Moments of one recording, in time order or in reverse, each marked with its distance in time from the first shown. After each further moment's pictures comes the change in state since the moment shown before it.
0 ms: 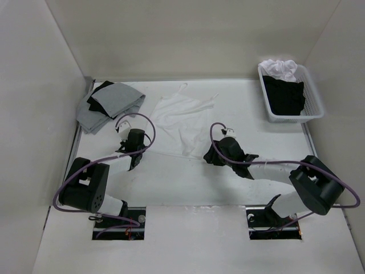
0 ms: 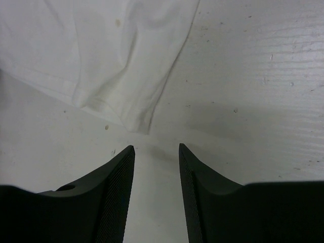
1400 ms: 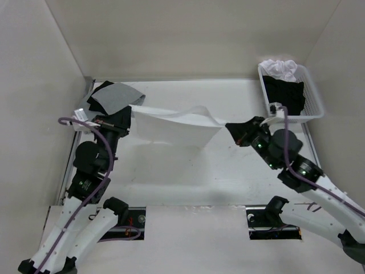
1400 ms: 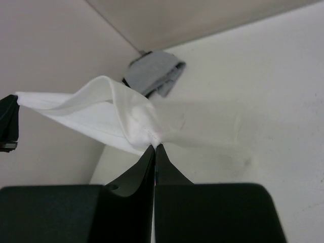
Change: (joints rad) left arm -0.146 -0.861 0.290 -0.218 0.105 -0.105; right arm 0.062 -0.649 0.344 -0.418 0.169 -0.077
